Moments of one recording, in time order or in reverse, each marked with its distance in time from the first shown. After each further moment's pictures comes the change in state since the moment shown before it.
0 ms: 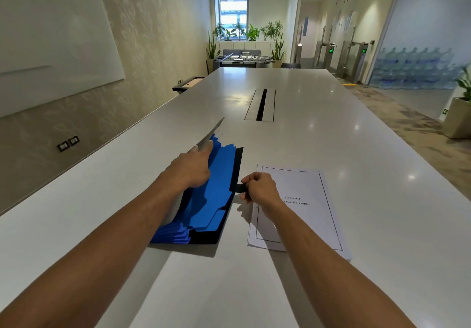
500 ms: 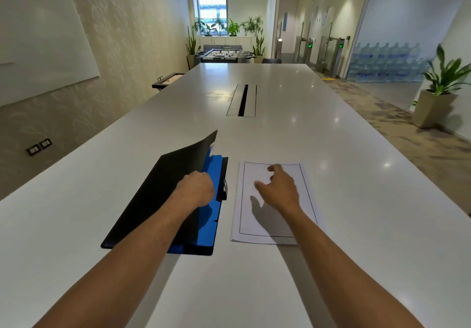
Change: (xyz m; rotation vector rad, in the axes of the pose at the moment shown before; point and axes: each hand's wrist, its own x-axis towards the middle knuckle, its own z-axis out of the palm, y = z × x) left_hand -0.001 0.044 0.056 -0.023 -0.093 -0.097; right_hand -0.011 0.029 -0.065 -0.468 0.273 -0.116
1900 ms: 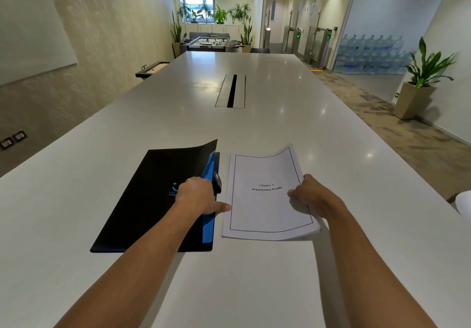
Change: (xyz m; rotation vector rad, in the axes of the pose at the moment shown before) left_hand 0.010 0.017 0.039 0.255 -0.069 0.088; right_hand 0.016 0.068 -0.063 0.151 -0.237 0.374
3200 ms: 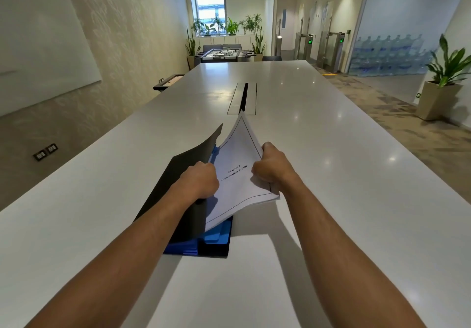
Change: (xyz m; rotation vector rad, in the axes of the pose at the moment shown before) left_hand -0.023 -0.020 -0.056 -0.258 0.079 -0.025; right_hand -0.041 -0.113 0.053 -0.164 0.063 -0.351
